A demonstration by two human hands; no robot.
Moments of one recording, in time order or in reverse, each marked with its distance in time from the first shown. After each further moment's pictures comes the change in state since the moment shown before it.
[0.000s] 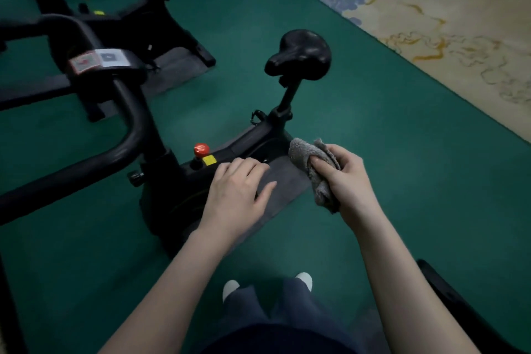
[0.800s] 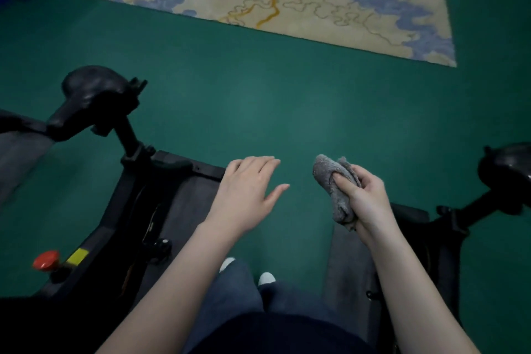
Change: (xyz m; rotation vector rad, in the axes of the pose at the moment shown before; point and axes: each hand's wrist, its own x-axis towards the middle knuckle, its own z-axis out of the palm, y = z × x) left_hand 0.117 0.281 0.130 -0.022 -0.375 0.594; right_hand -0.071 0.086 -0.302 0.315 0.751 0.208
